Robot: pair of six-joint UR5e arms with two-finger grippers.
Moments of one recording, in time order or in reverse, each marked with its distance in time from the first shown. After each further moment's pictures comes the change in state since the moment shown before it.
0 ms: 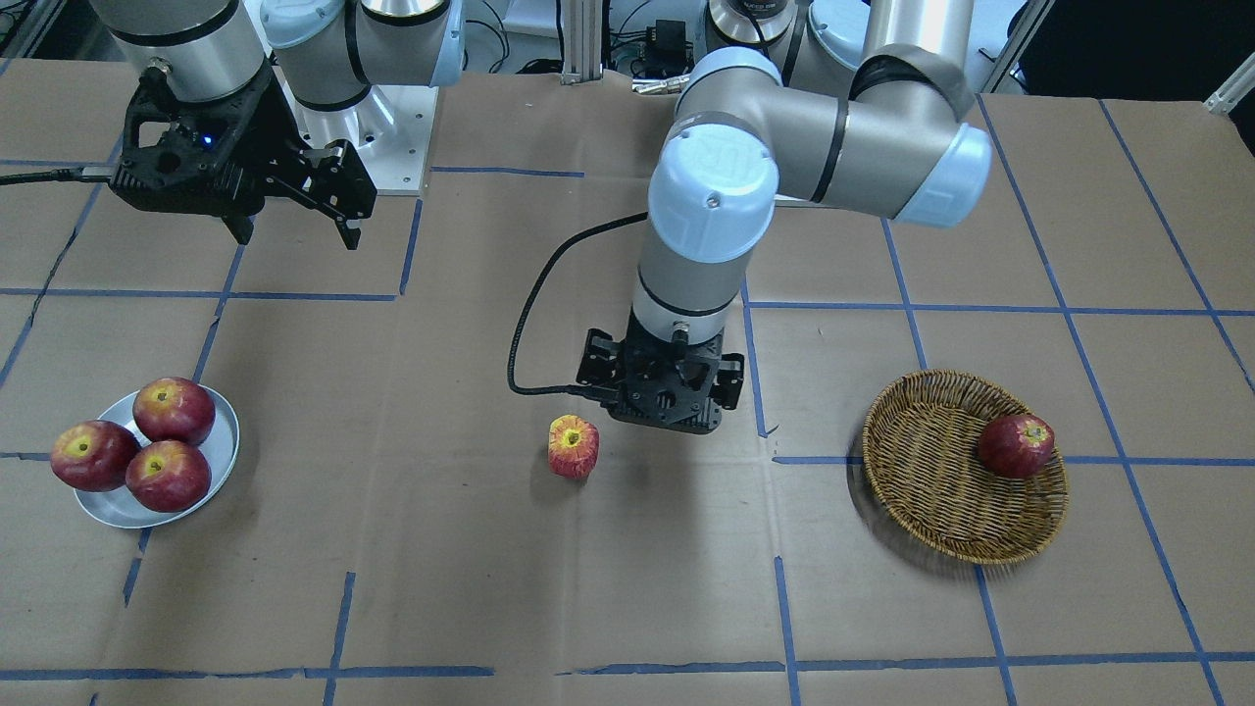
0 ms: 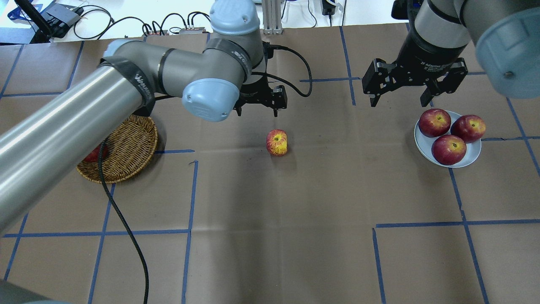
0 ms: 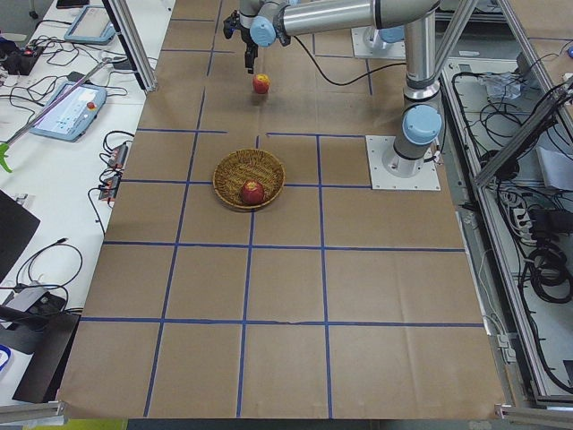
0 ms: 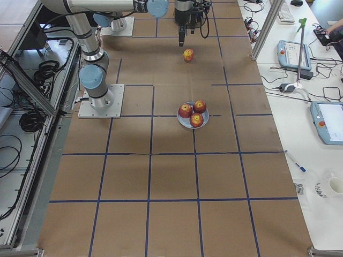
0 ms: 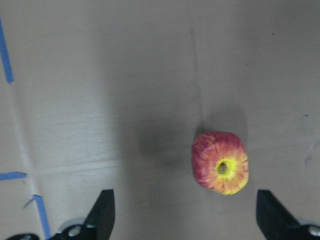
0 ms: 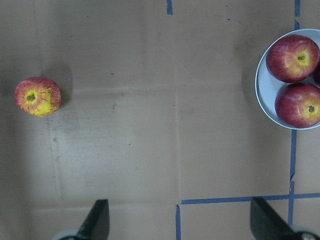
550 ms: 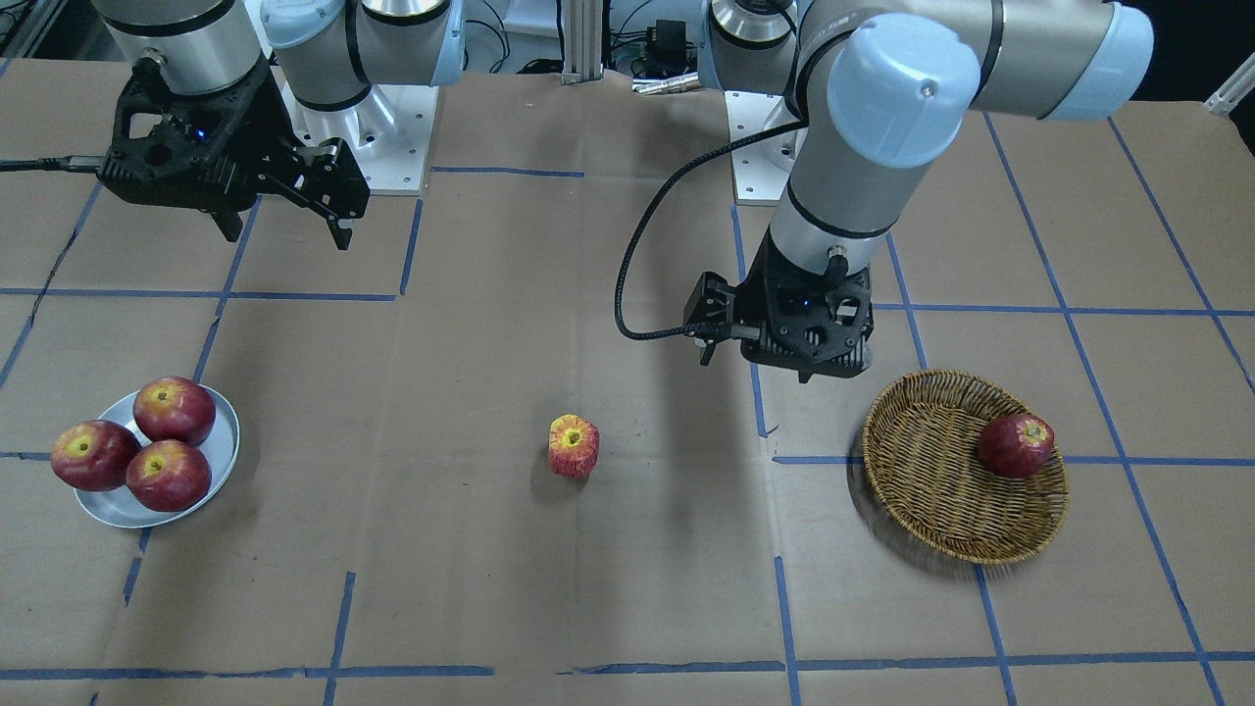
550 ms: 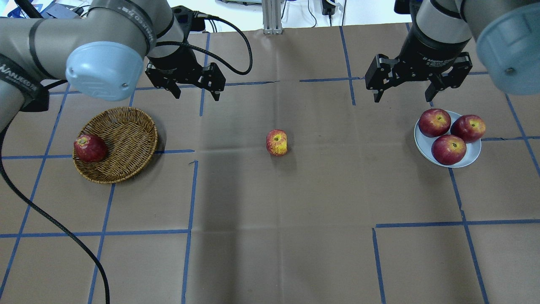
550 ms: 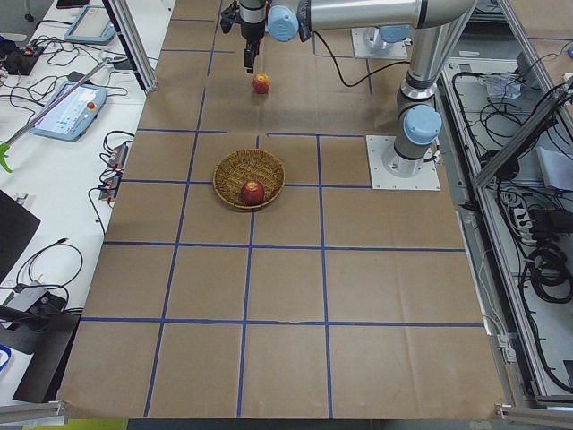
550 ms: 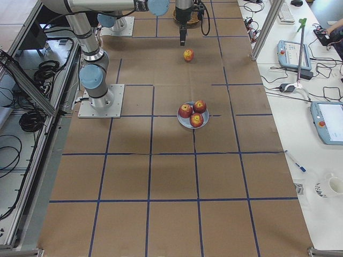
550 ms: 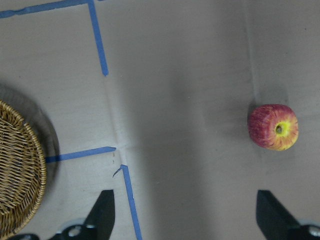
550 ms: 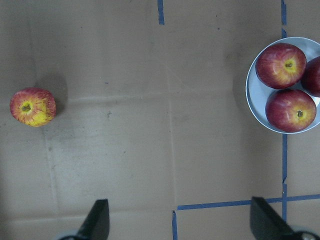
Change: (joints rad) left arm 0.128 0.176 -0.026 -0.094 -0.016 0.099; right arm 0.016 0.023 -0.033 -0.009 -0.018 0.040
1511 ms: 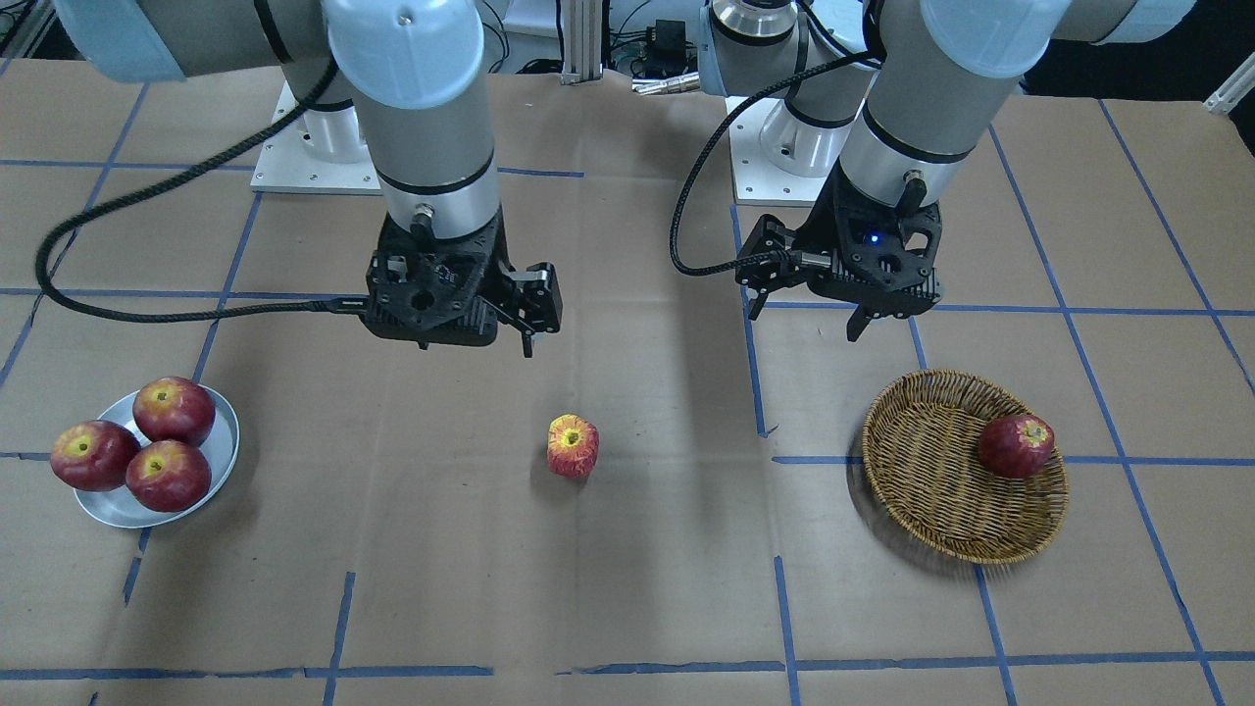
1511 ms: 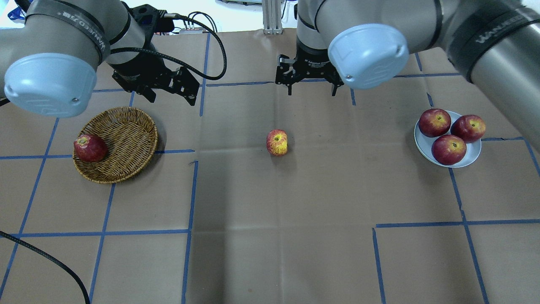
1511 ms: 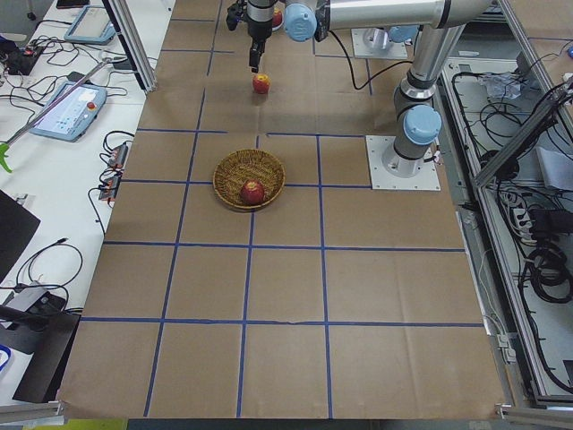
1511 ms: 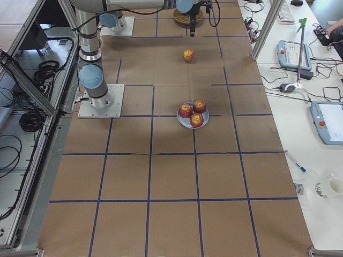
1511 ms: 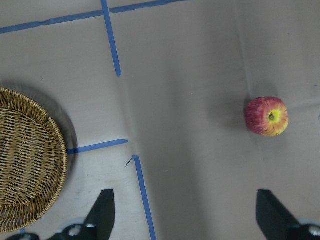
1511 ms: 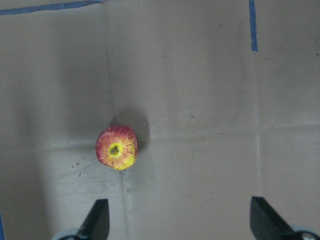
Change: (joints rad) left arm 0.080 0.085 -0.079 -0.013 0.004 0.115; right arm 0.274 0.279 -0.120 -0.190 -0.004 0.282
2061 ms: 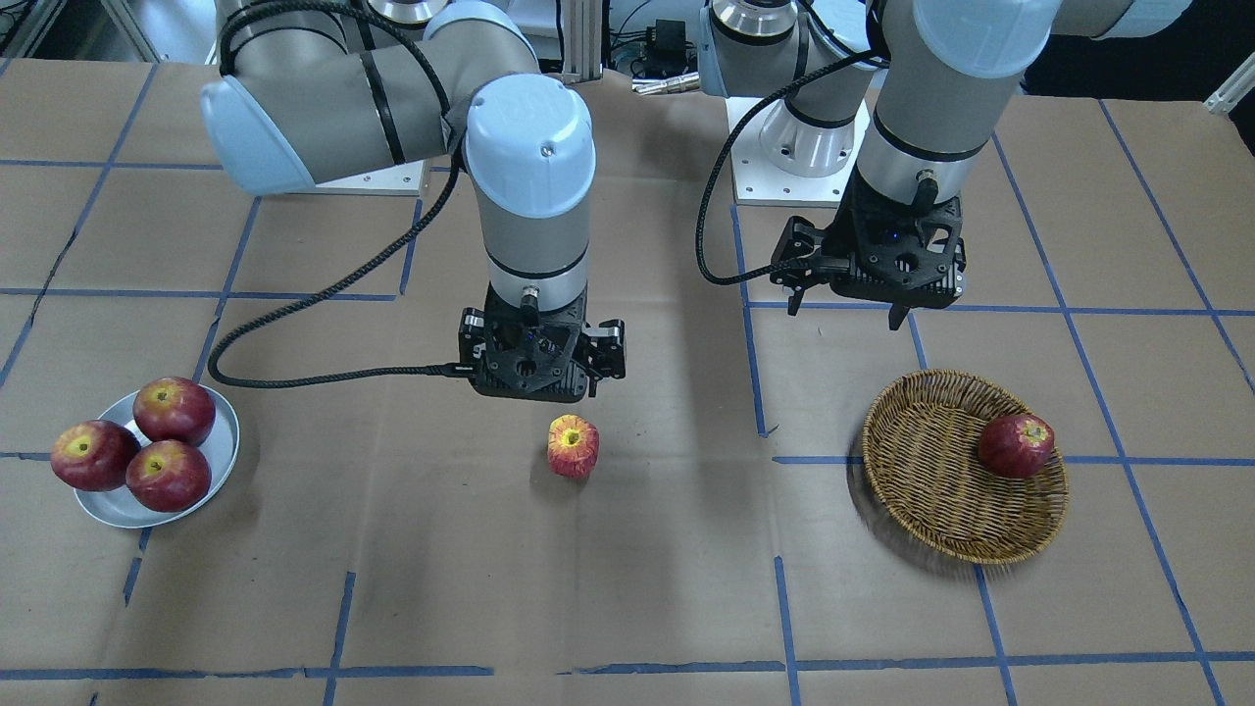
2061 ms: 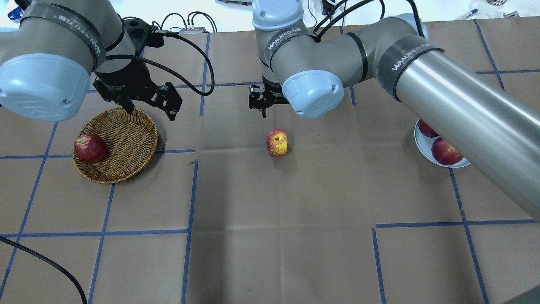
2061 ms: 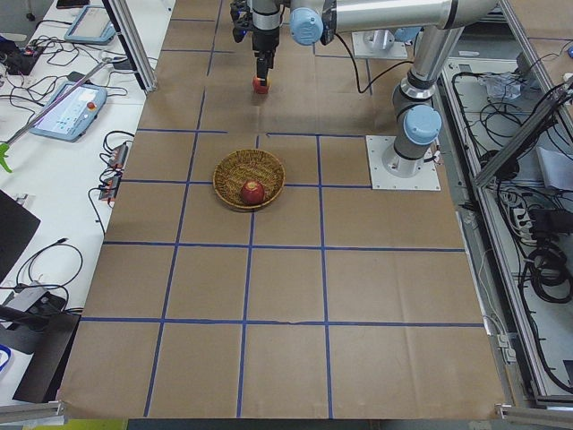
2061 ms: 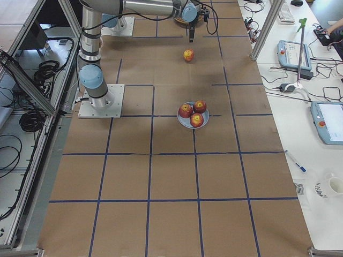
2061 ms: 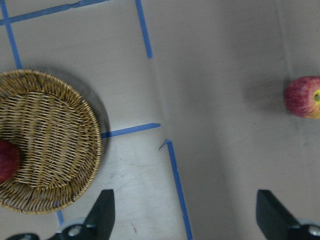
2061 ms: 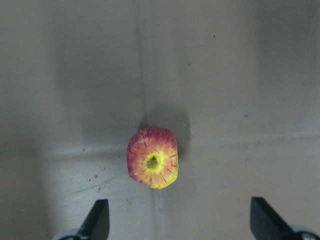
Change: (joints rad) left arm 0.007 0.014 0.002 -0.124 0.113 0.012; right arm 0.077 0.138 0.047 -0.153 -0.007 0.071
